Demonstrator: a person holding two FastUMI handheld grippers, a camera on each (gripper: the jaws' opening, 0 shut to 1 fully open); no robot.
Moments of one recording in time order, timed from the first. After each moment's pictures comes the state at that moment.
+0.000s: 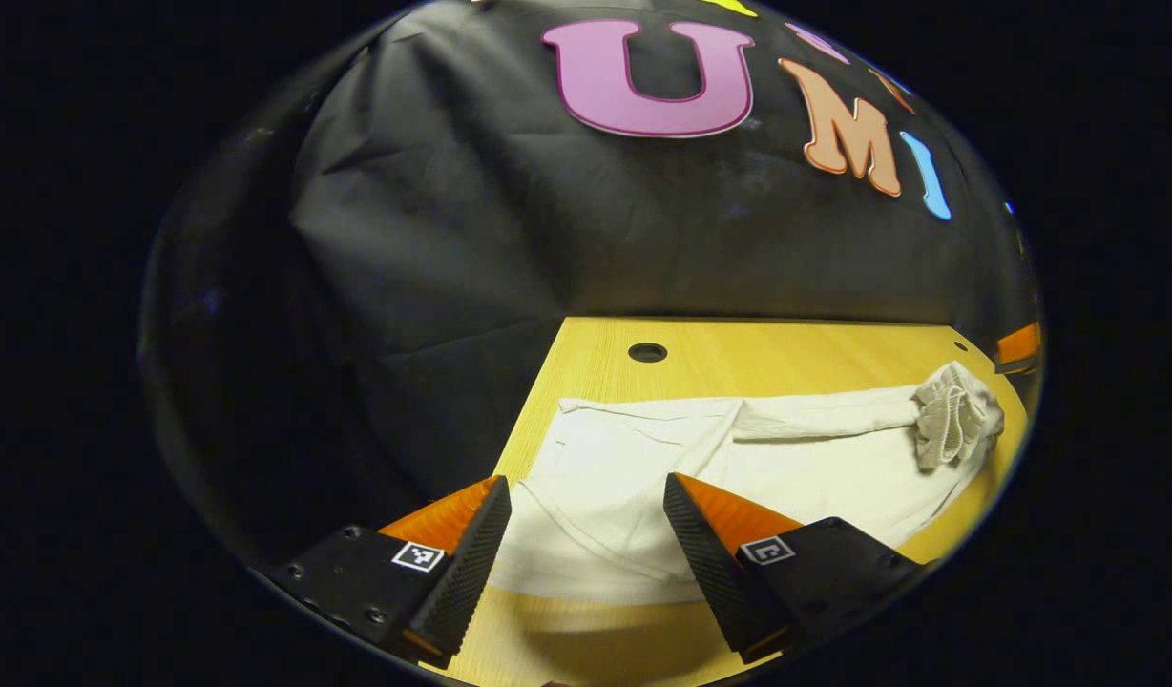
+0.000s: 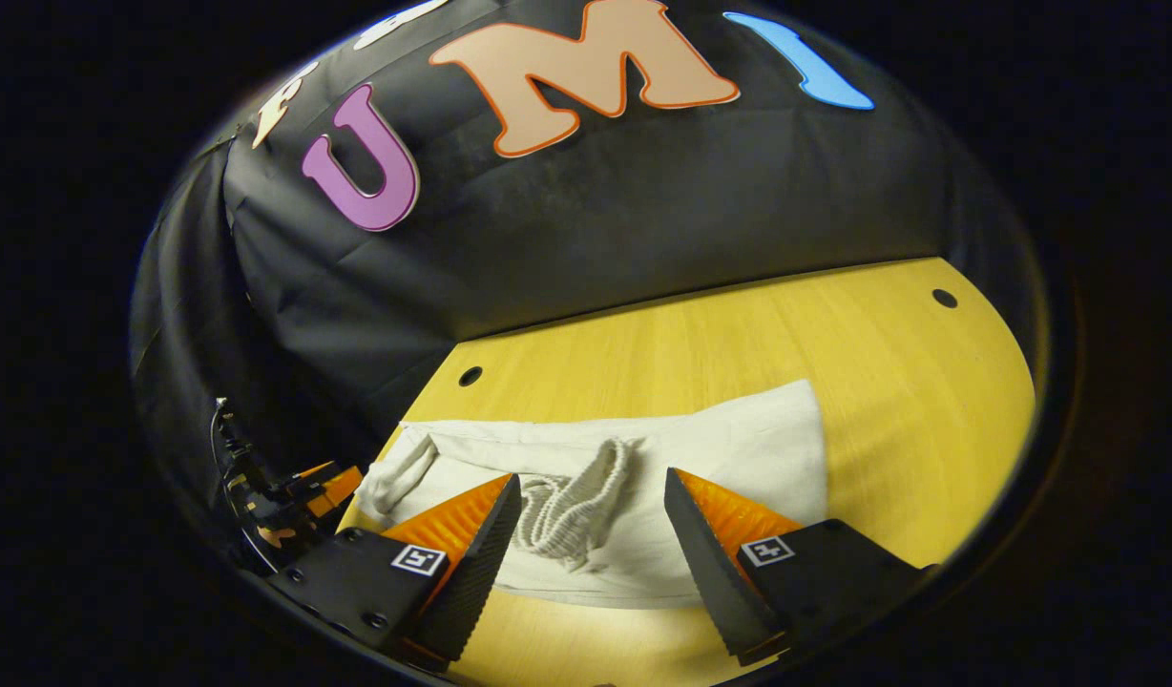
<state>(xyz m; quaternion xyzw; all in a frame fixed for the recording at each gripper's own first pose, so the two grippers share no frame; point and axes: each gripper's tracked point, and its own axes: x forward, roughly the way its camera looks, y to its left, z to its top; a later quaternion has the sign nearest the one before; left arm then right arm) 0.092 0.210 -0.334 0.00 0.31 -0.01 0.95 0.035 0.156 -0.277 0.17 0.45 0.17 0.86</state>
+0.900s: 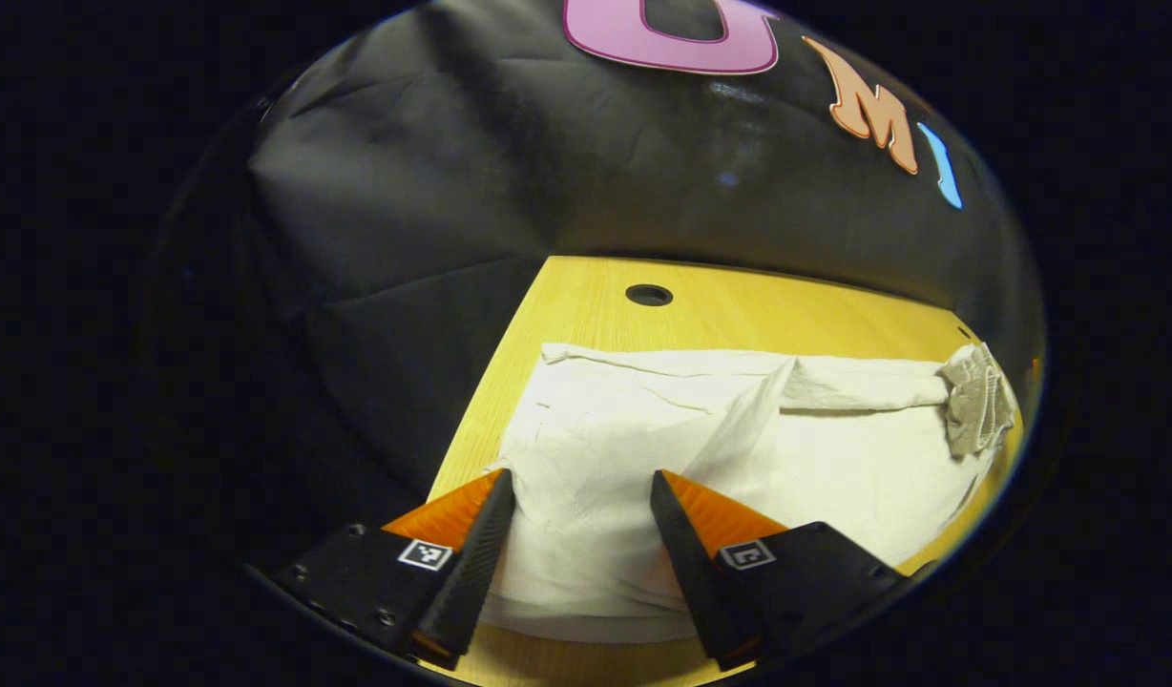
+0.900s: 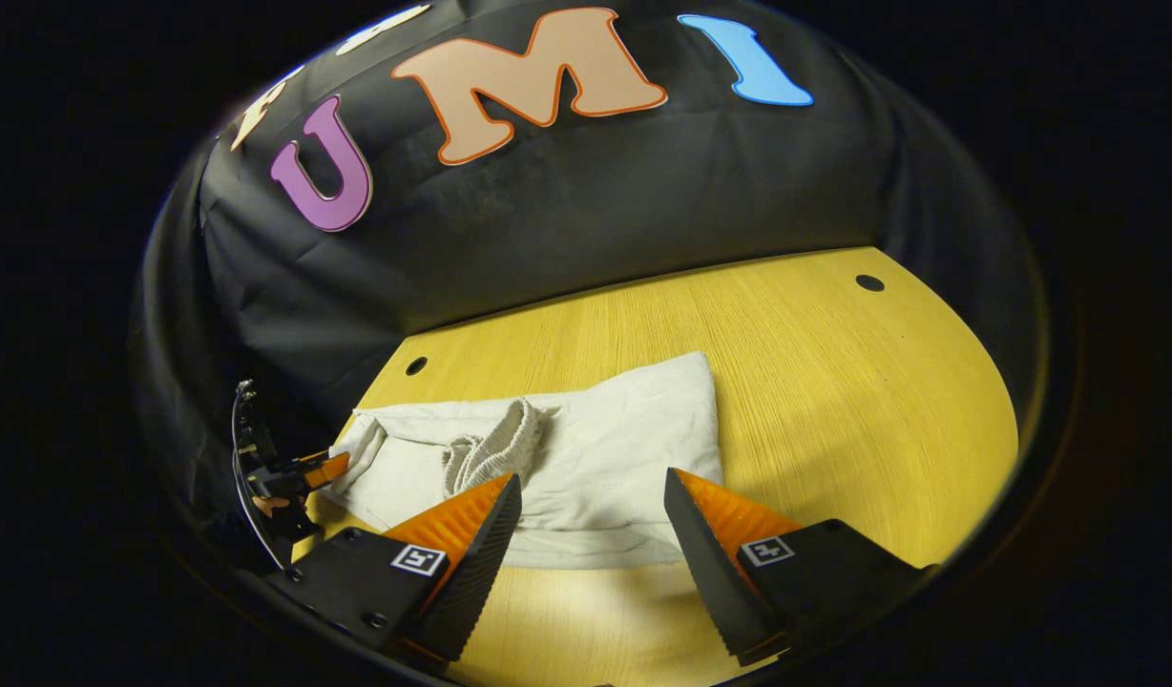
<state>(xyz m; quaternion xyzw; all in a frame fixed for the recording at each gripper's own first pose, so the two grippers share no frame) 0.104 0.201 -0.394 -0.02 0.39 -0.05 0.92 0.000 0.098 -0.287 0.14 0.47 0.13 0.87</state>
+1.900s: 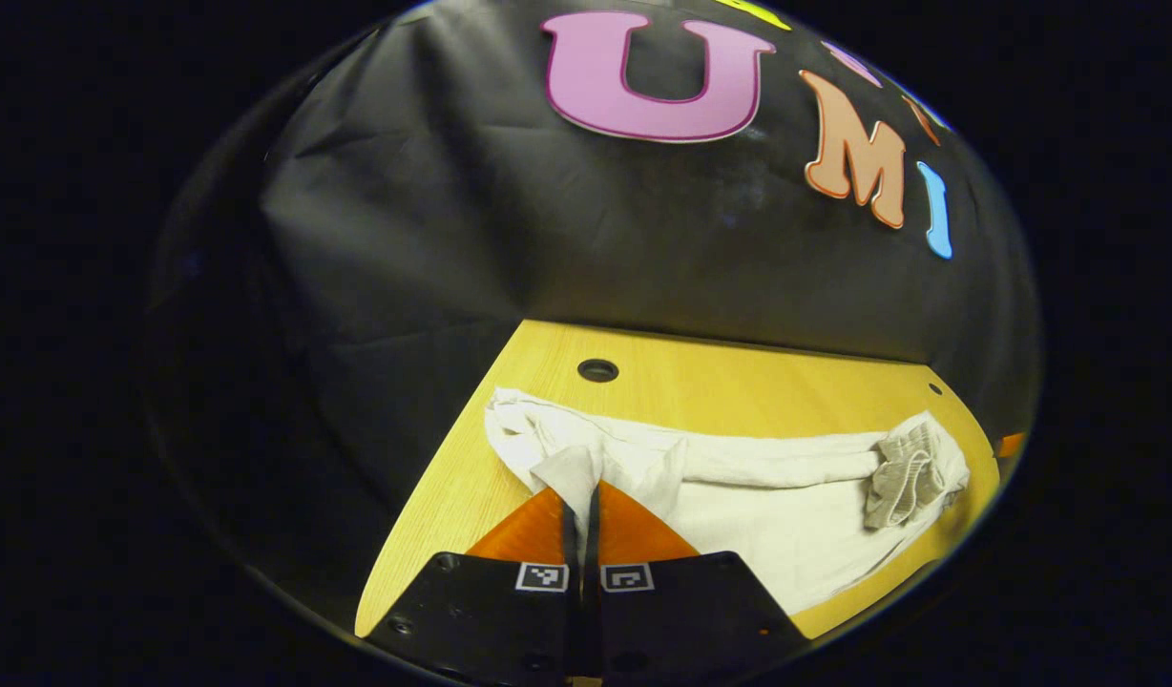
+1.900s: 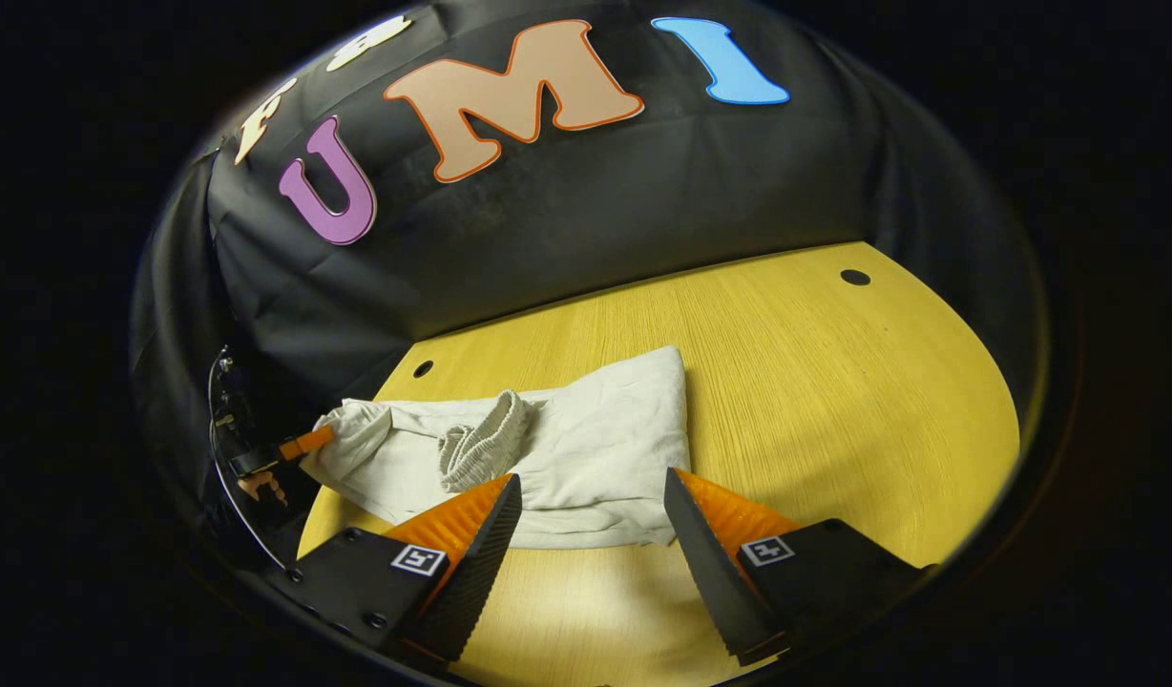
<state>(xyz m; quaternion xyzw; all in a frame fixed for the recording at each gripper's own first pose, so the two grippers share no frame) 0.121 0.141 -0.293 -0.05 0.31 -0.04 0.95 -0.012 0.060 -0.275 0.17 0.46 0.14 0.86</state>
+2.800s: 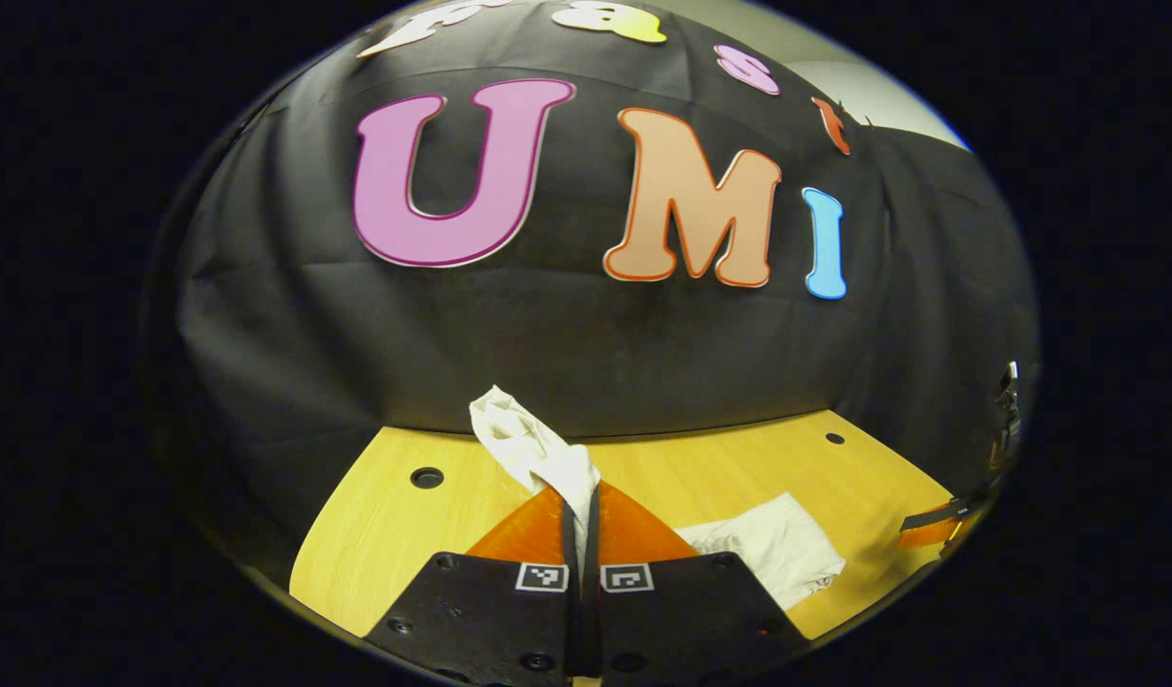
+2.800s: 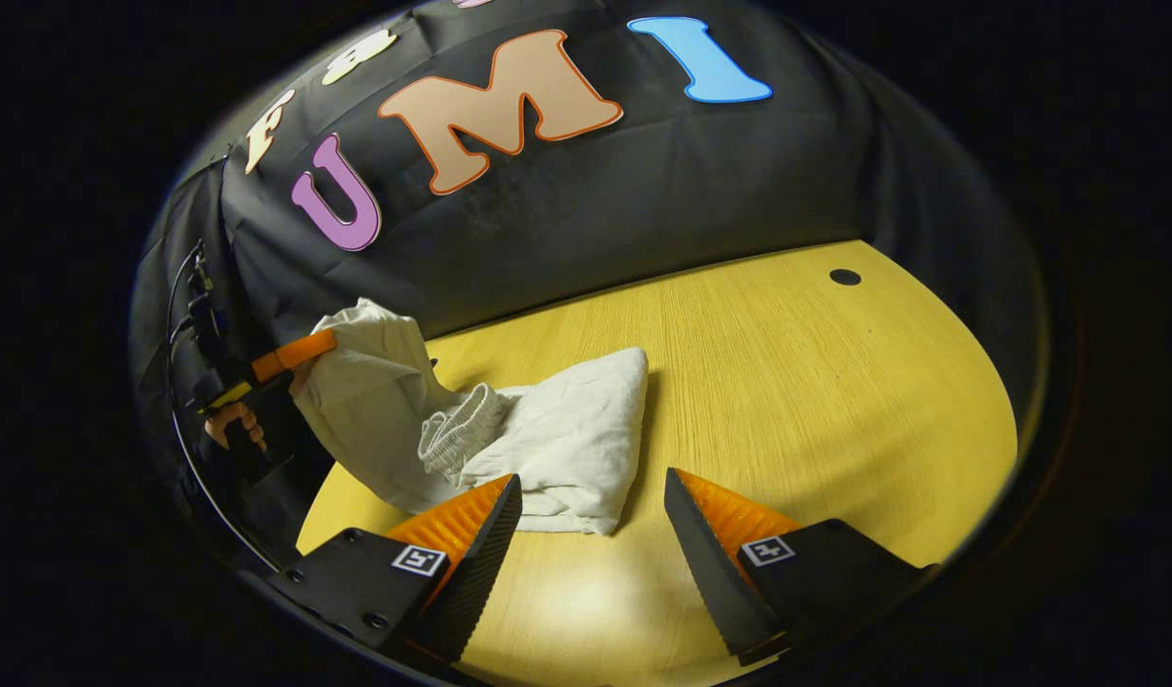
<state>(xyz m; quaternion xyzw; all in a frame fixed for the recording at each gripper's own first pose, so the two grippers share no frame) 0.152 -0.070 -0.166 -0.05 0.21 -0.16 0.96 -0.019 -0.003 -0.278 0.17 0.45 0.17 0.86</state>
